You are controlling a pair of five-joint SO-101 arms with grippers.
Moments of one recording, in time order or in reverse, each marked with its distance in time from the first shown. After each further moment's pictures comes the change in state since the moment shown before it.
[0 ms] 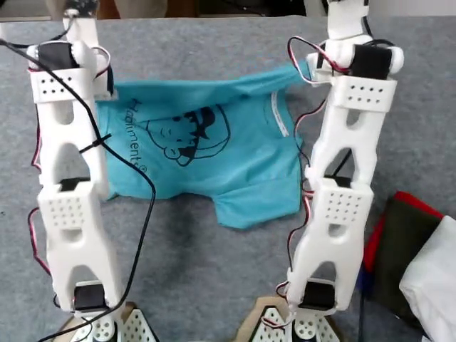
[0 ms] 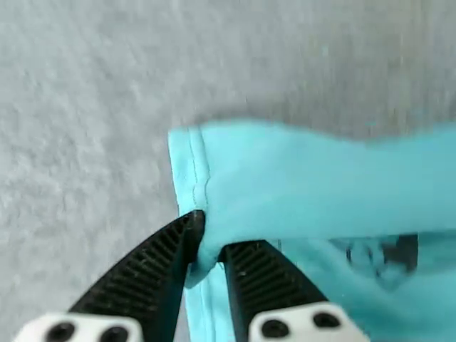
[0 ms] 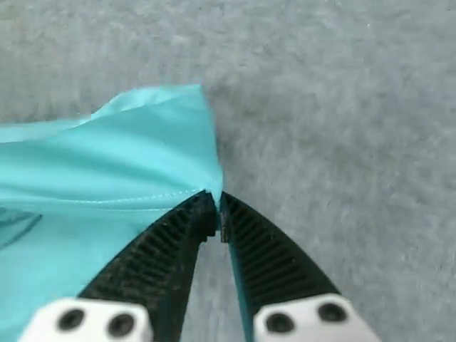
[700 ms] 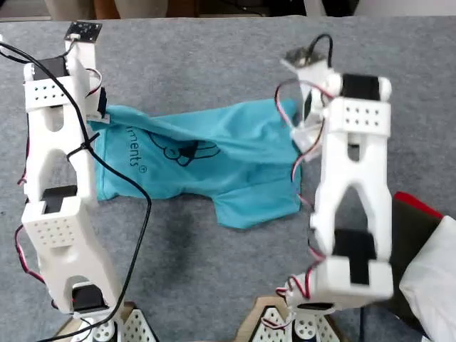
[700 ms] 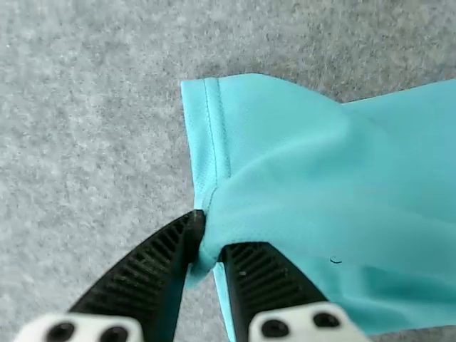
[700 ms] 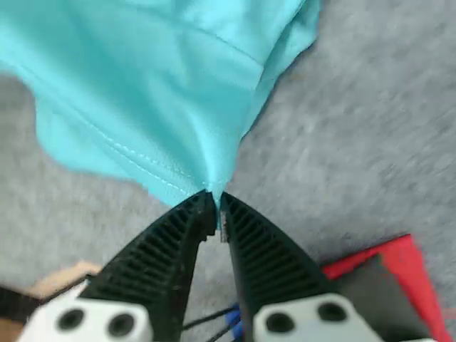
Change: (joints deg) left arm -3.5 -9.0 27.5 -15.6 -8.4; right arm -2.5 -44.7 78.8 -5.0 11.9
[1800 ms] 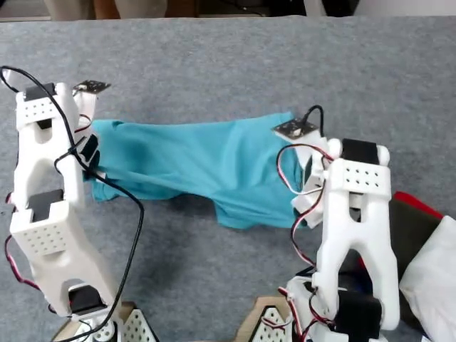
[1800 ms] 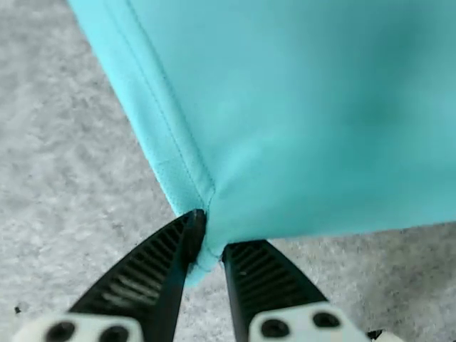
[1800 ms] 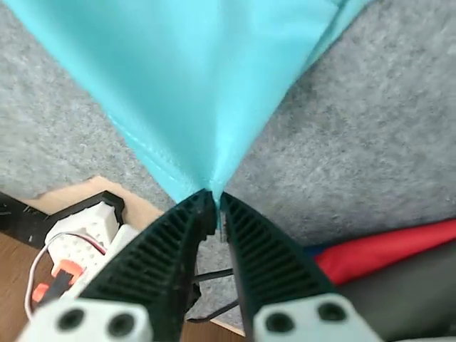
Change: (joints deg) left arm -5.8 -3.3 20.1 8.5 -18.1; right arm 3.0 -21.5 36.6 -4.7 8.2
